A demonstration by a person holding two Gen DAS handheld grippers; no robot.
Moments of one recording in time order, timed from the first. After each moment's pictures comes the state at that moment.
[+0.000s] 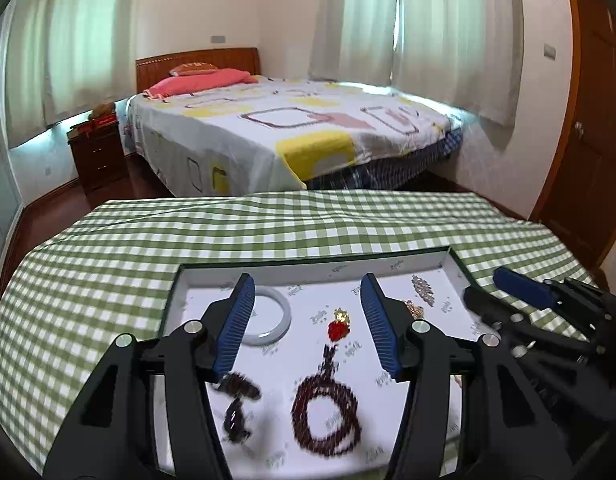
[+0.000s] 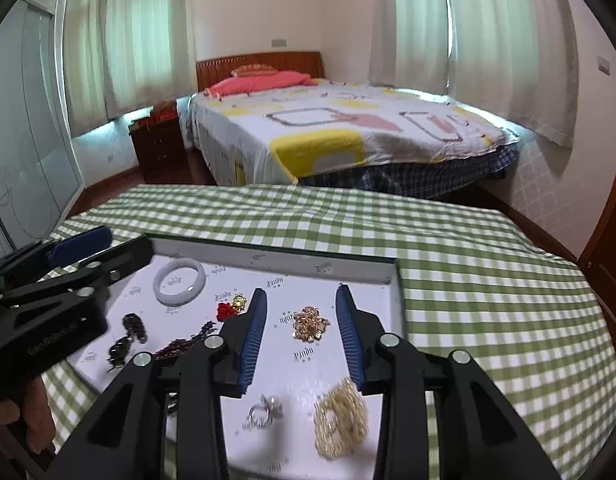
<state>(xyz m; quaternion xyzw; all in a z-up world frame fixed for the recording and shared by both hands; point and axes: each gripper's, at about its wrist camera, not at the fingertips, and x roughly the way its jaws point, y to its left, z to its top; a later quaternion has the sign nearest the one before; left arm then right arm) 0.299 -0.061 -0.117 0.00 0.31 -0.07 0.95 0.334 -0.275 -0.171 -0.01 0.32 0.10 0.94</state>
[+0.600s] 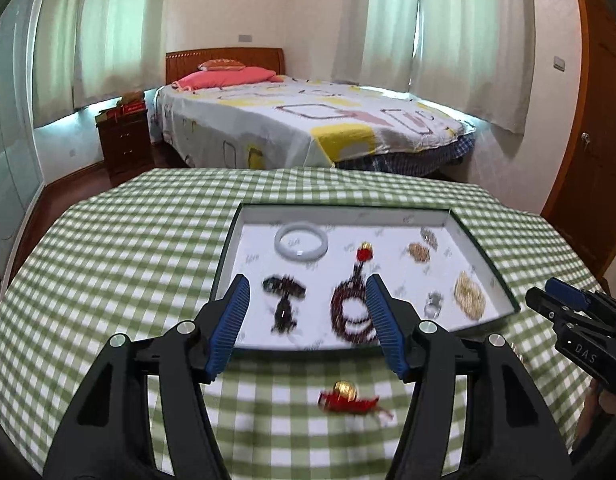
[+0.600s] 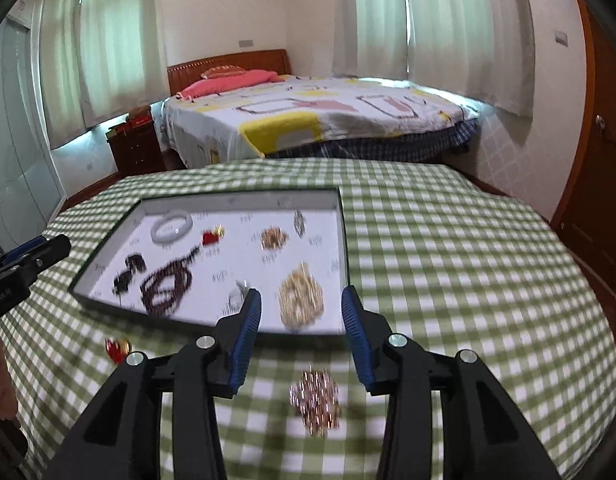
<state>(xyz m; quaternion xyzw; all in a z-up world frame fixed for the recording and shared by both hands) 0.202 -0.021 -0.129 -0.02 0.31 -0.03 0.95 0.242 -0.310 -0.197 0.02 0.33 0.05 0.94</state>
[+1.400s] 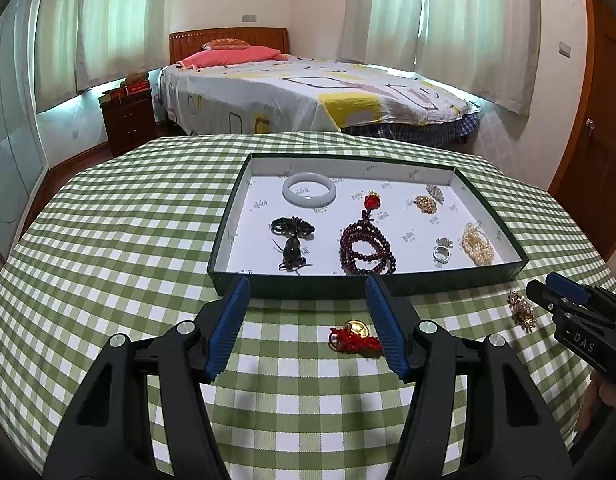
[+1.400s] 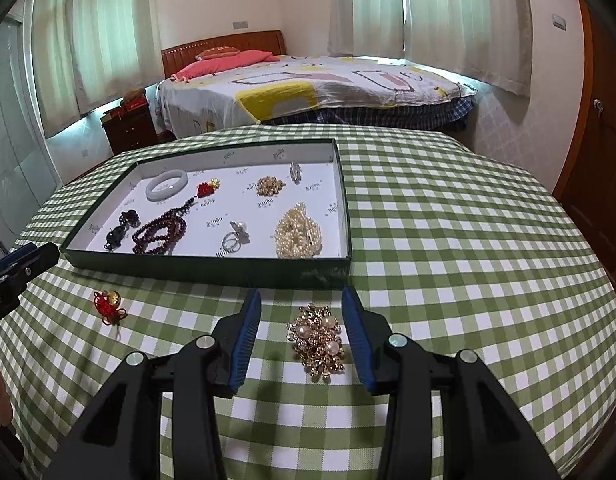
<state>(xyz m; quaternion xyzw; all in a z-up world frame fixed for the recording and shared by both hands) 0.175 -0.019 -0.163 -0.01 0.34 -0.03 0.94 0.224 -0.311 -0.232 0.02 0.36 0.04 0.93</state>
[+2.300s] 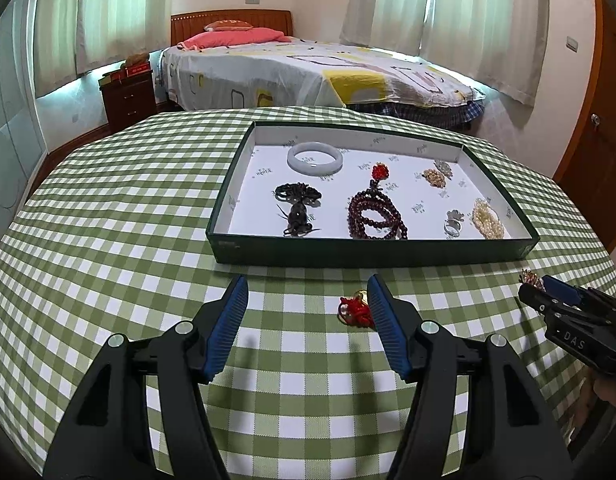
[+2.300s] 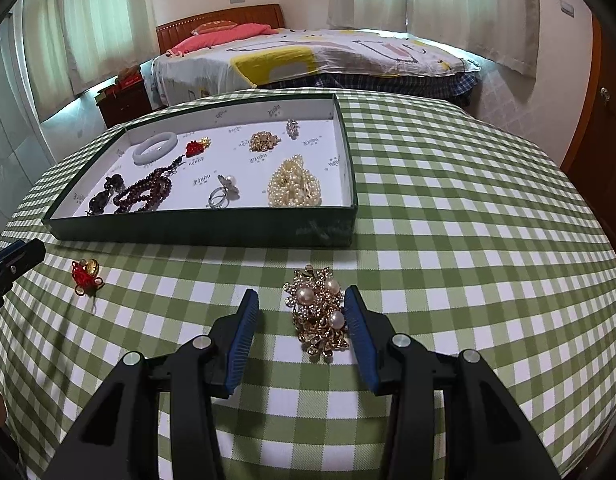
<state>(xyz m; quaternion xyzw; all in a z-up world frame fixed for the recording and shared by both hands) 0.174 -0.017 -0.185 -0.02 0.38 -0.03 0.93 0.231 -0.312 -0.259 0.01 0.41 0.04 0.91</state>
